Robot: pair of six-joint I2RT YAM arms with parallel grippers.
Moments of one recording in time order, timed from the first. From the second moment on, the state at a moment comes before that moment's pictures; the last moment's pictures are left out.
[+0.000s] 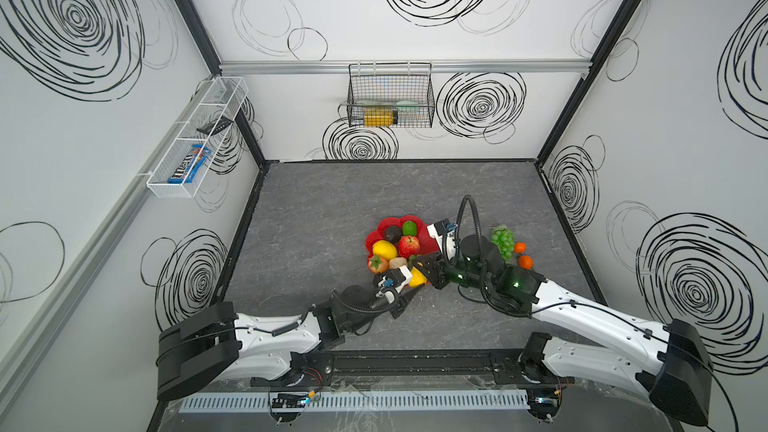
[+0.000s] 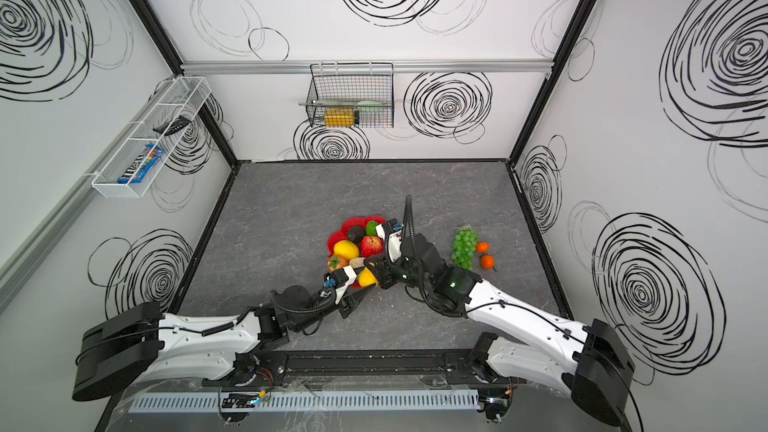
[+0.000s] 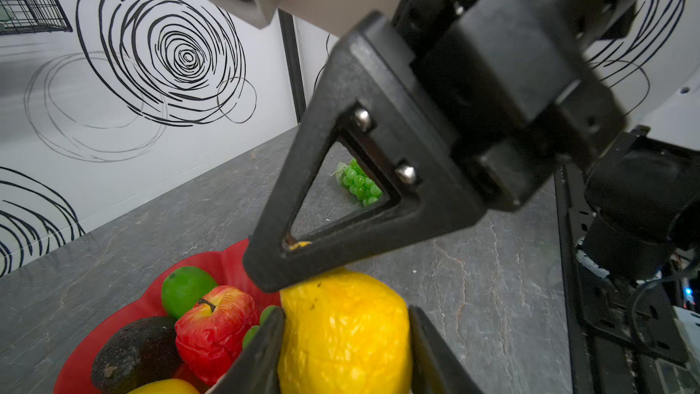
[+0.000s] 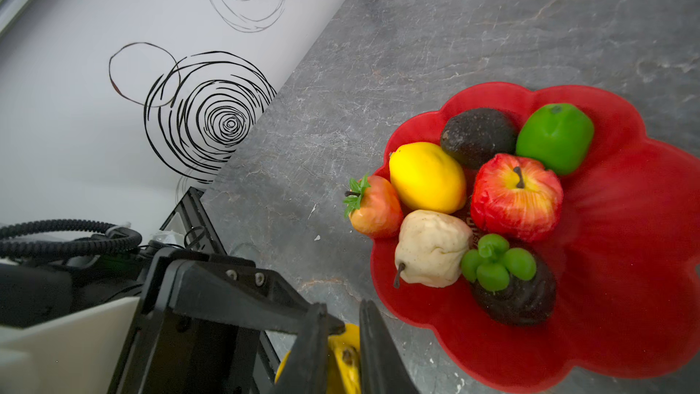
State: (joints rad) left arm -1.10 1.16 0.26 0.84 -0.14 0.07; right arm 0.91 1.05 0.69 -0.10 -0.15 0.54
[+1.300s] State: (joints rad) left arm -0.81 0.59 0.14 0.57 -0.35 -0.19; right arm 0.86 1.40 0.90 -0.05 0.31 0.32
